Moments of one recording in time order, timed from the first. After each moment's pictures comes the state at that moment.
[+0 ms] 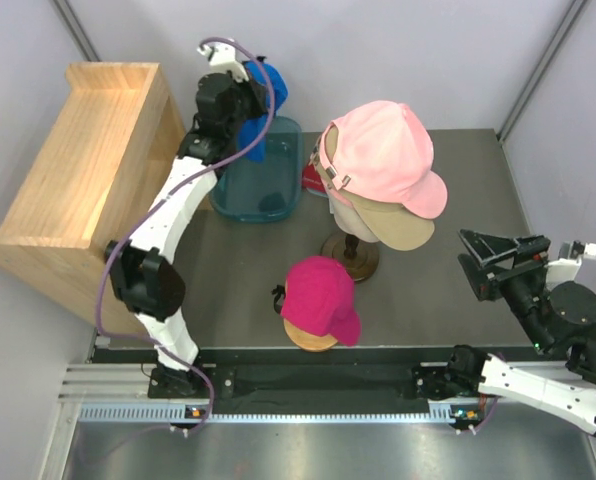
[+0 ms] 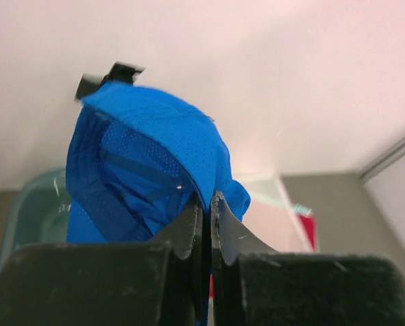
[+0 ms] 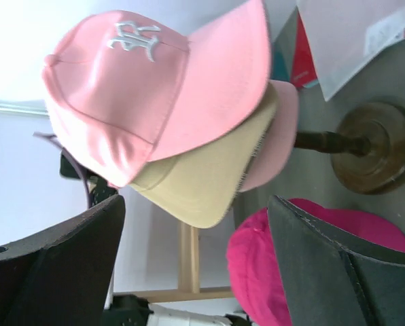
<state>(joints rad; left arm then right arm) -0.32 1.82 1.83 -0.05 -0.04 -0.32 1.10 0.30 1.02 -0.88 0.85 1.41</state>
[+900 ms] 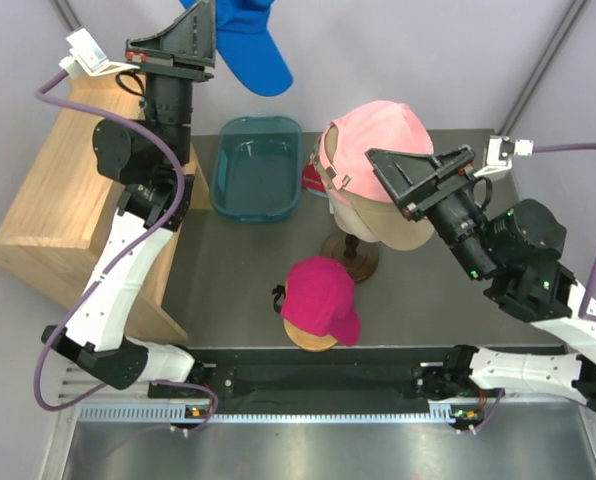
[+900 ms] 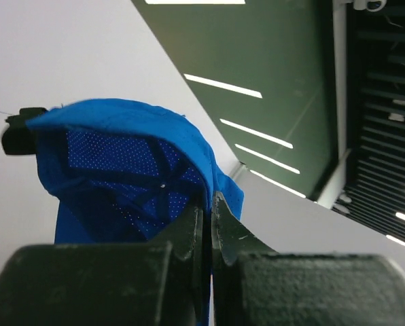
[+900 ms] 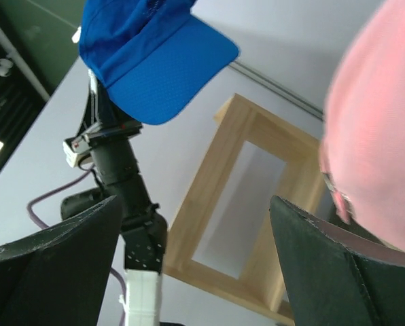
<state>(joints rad) -0.47 1.36 1.78 0.44 -0.18 -0.79 1.10 0.90 1.35 -0.14 0.54 0.95</state>
